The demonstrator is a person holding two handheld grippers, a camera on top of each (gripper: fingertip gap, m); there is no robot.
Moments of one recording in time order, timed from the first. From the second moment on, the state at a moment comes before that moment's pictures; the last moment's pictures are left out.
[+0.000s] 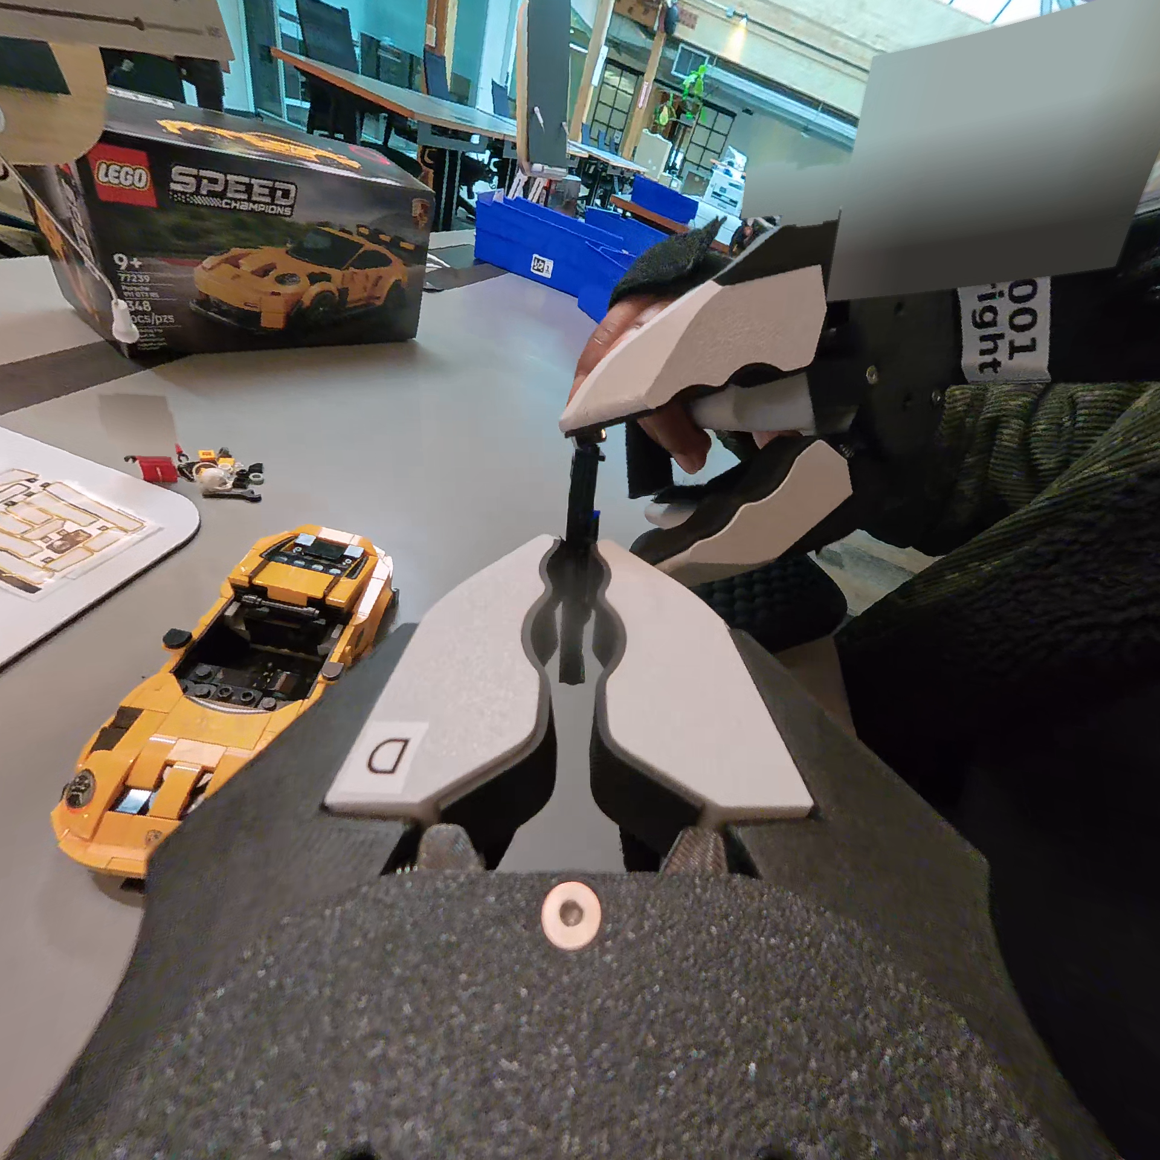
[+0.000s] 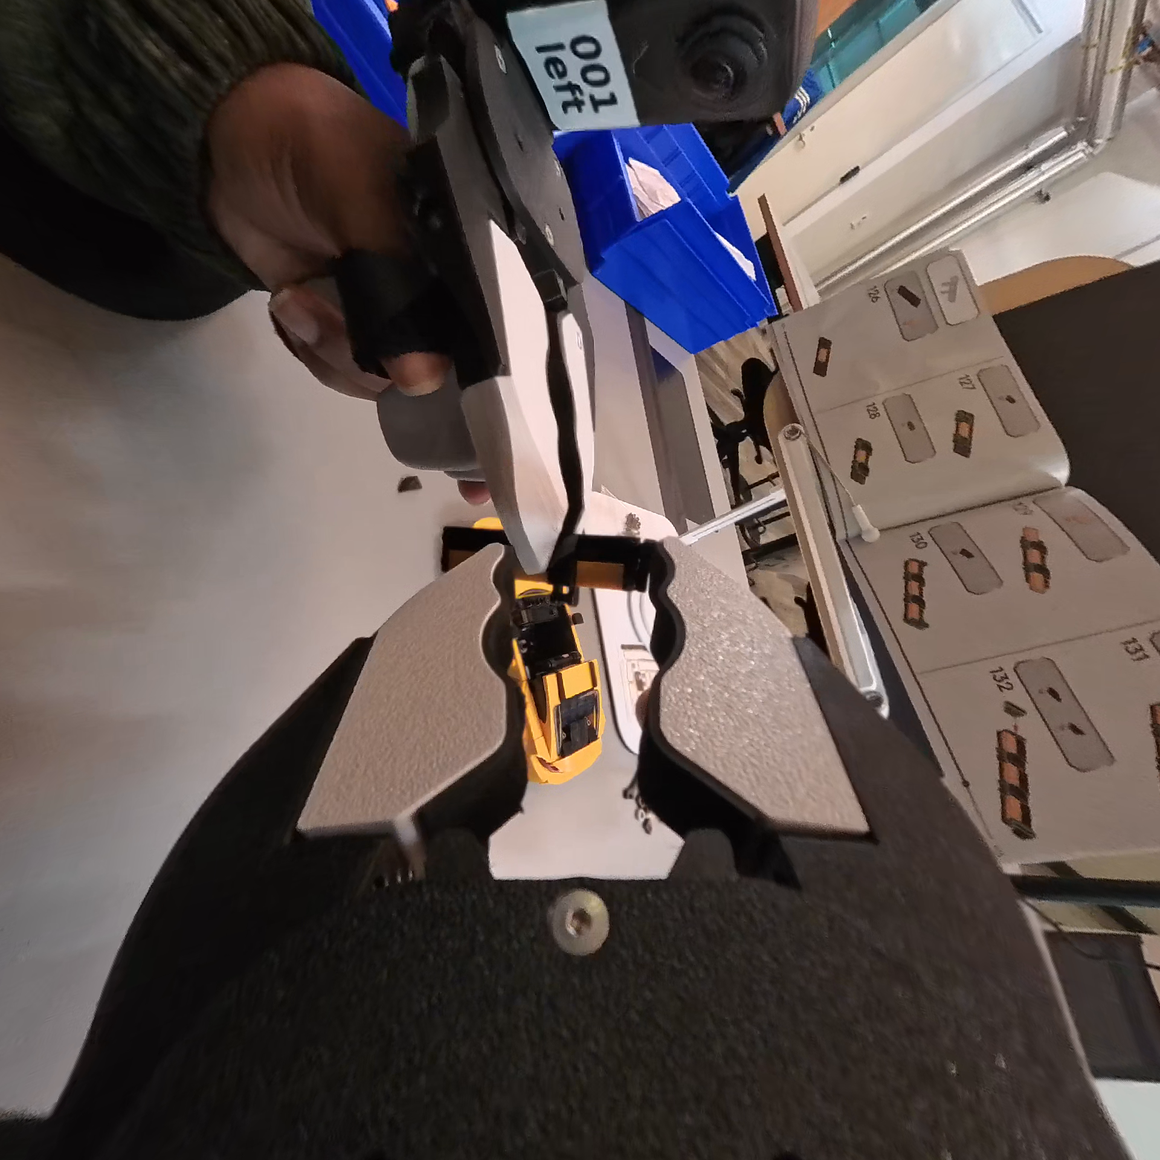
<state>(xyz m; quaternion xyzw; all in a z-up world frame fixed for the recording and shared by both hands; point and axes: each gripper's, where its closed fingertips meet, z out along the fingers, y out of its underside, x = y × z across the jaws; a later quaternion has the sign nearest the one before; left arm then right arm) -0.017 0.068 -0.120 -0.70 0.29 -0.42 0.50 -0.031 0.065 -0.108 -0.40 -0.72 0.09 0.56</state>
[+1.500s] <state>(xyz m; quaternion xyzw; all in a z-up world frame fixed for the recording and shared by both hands) -0.009 0.067 -0.163 -0.76 0.28 -0.44 0.39 -0.030 0.068 -0.152 -0.45 -0.71 0.04 0.54</state>
